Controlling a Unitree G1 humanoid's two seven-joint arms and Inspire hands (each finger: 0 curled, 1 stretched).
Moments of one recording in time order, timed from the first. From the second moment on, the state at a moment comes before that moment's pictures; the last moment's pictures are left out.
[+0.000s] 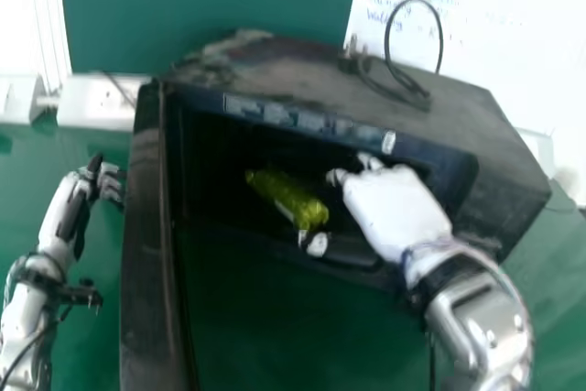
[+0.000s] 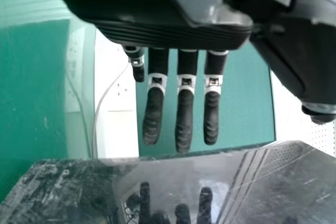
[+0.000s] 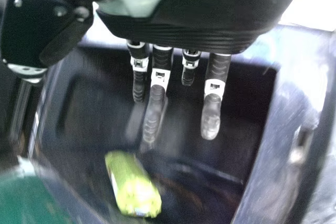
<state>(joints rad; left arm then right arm) -0.26 0.28 0.25 0.05 -0.17 -0.12 -0.18 -0.41 -0.63 0.02 -0.78 -1.10 0.20 0.89</state>
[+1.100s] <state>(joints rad) -0.25 0.29 0.26 0.05 -0.25 -0.22 -0.33 -0.33 -0.52 -0.53 -0.96 -0.73 0.45 0.57</state>
